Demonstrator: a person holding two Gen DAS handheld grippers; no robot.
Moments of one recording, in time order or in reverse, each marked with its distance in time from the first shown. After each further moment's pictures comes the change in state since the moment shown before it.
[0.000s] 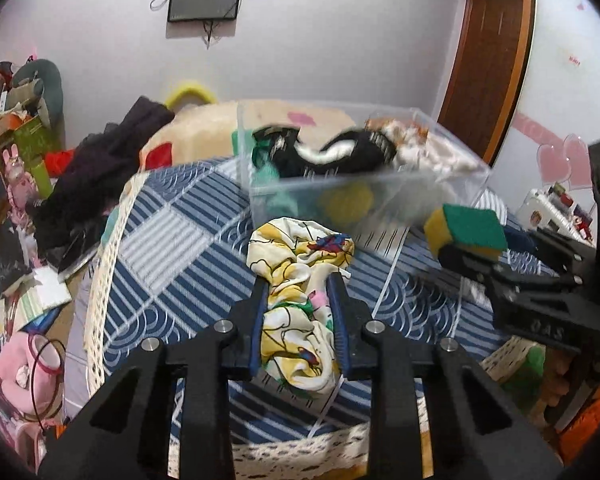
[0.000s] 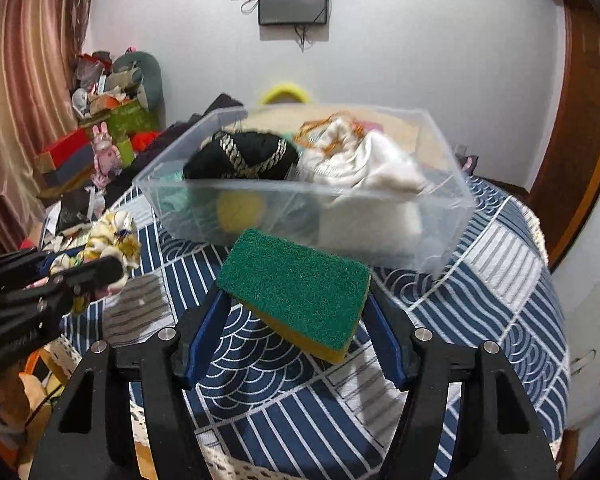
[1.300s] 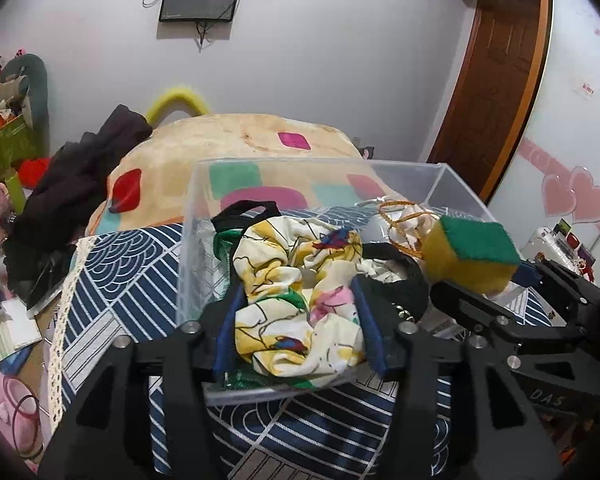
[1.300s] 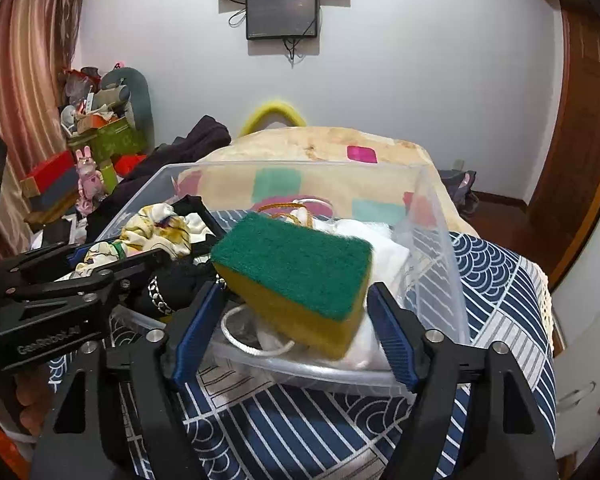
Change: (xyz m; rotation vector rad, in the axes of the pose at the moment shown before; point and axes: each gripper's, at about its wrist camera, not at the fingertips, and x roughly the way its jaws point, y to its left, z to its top) left arm 0.086 0.002 0.088 -0.048 -0.027 -0.042; right arm 0.045 -0.011 0.058 0.014 -0.038 -0.014
